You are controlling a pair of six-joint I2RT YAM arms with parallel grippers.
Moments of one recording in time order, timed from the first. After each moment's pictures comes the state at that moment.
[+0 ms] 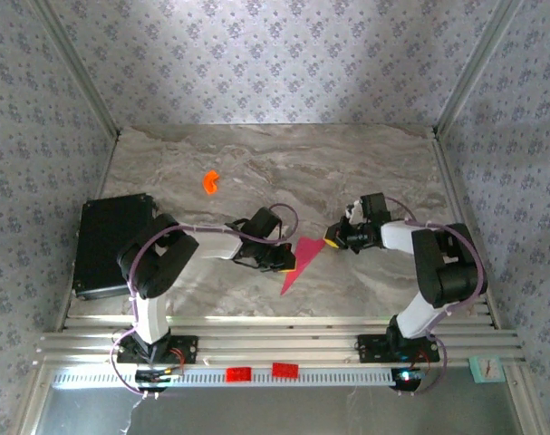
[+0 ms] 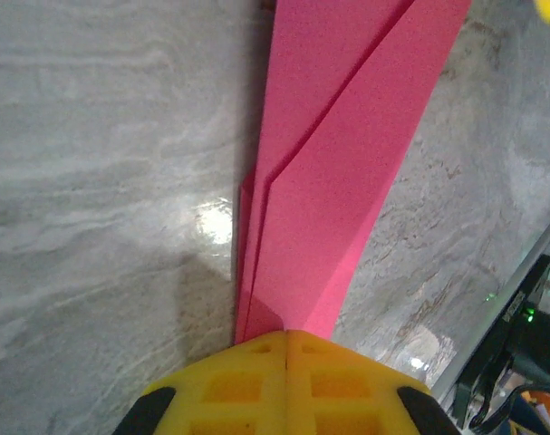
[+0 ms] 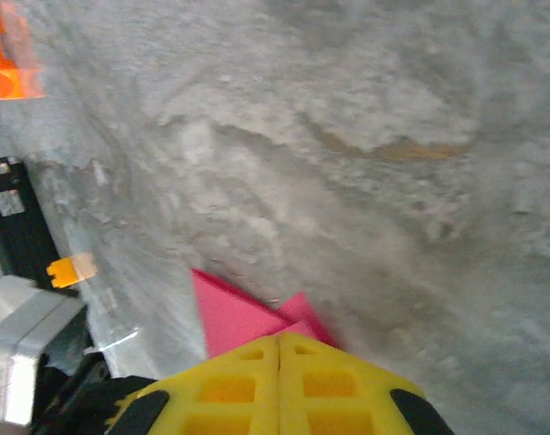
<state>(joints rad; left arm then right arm) -0.82 1.87 0.95 -0.08 0.55 -0.81 0.18 1.62 0.69 -0.08 -0.67 0.71</state>
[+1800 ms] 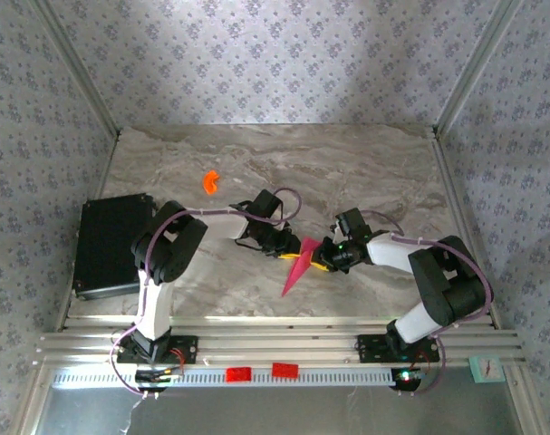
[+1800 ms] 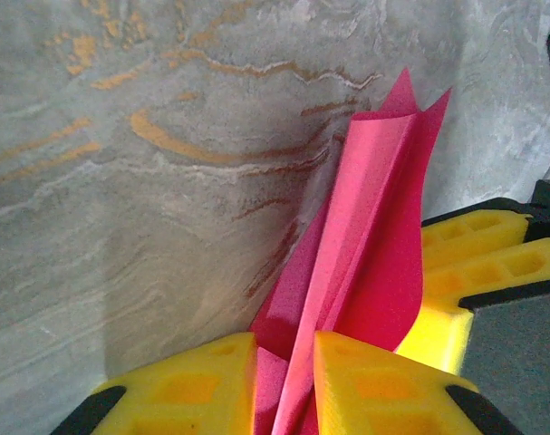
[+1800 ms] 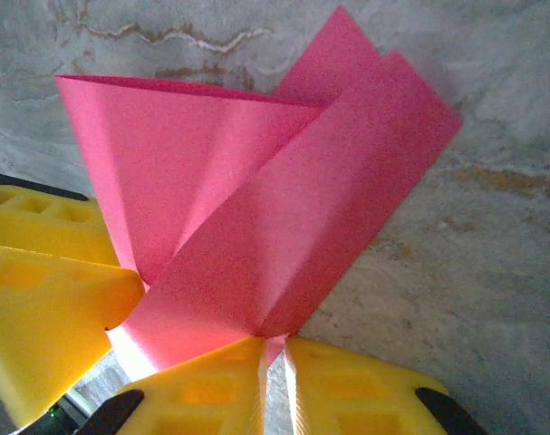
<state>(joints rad) -0.73 2.01 1.18 -0.24 0.70 -0.67 0.43 1.53 0.61 -0.17 -0.51 0.82</state>
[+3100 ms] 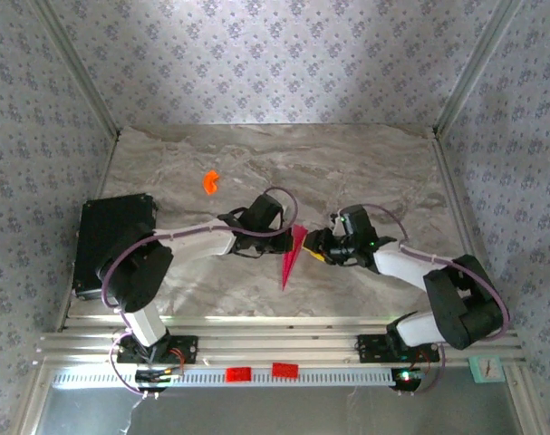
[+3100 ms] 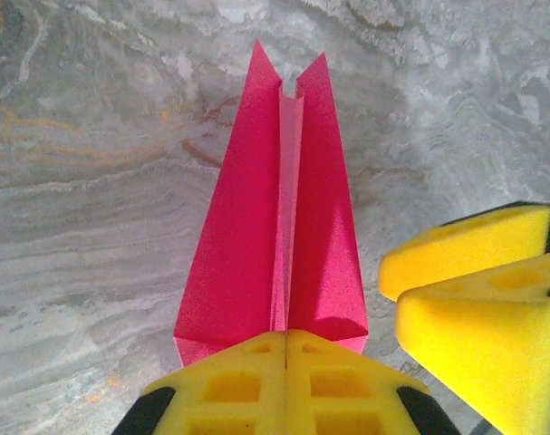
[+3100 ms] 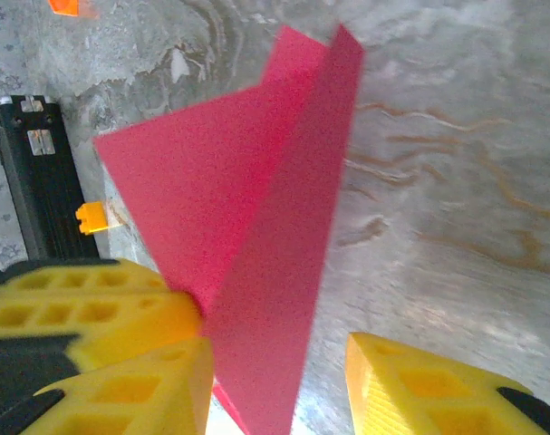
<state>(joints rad) -0.84 1.72 1.04 -0.22 0.25 -0.70 0.46 1.40 0.57 0.02 -0.51 0.93</state>
